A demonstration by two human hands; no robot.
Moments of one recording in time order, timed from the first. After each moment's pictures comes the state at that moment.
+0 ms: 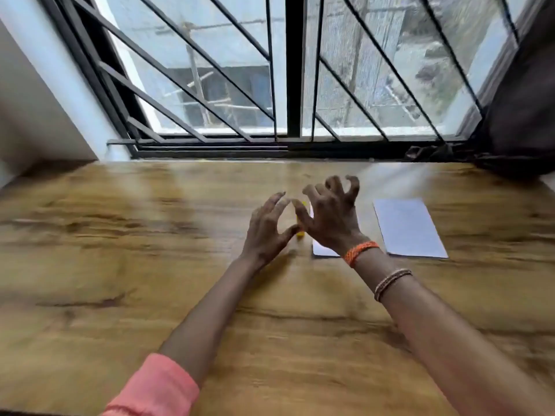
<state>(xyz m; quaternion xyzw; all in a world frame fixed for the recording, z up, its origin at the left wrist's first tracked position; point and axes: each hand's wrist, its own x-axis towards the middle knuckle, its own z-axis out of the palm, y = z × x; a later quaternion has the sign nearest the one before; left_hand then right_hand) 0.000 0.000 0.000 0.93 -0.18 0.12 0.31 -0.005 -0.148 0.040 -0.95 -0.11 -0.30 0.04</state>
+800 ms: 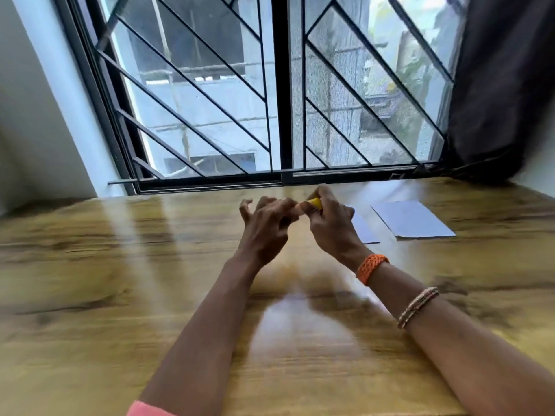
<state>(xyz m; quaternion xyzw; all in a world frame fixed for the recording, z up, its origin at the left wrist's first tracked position) -0.038 0.016 0.003 0.88 -0.25 0.31 0.24 -0.059 -0.117 0.006 -0.85 -0.10 -0.32 0.41</state>
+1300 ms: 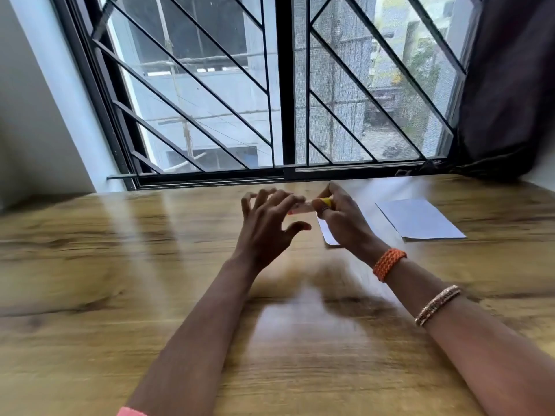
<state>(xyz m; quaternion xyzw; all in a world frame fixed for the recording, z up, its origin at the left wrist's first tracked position) -0.029 0.021 0.000 0.87 -0.28 0.38 0.14 -0.048 -0.138 0.011 -0.83 -0.11 -0.24 0.49</state>
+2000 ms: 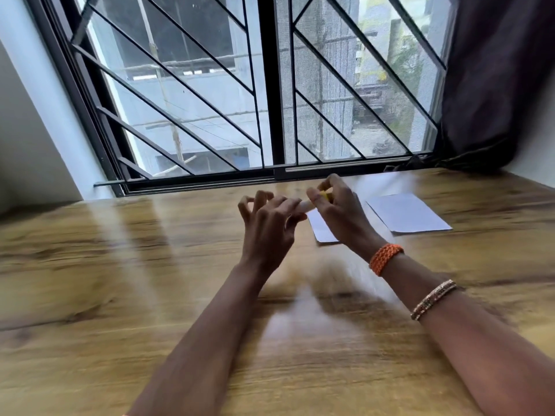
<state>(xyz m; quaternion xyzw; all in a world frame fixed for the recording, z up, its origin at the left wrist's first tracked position) -0.044 -0.003 0.000 0.85 -0.25 0.42 0.18 -0.062 -0.142 0.024 -0.82 -0.08 -0.29 0.48</state>
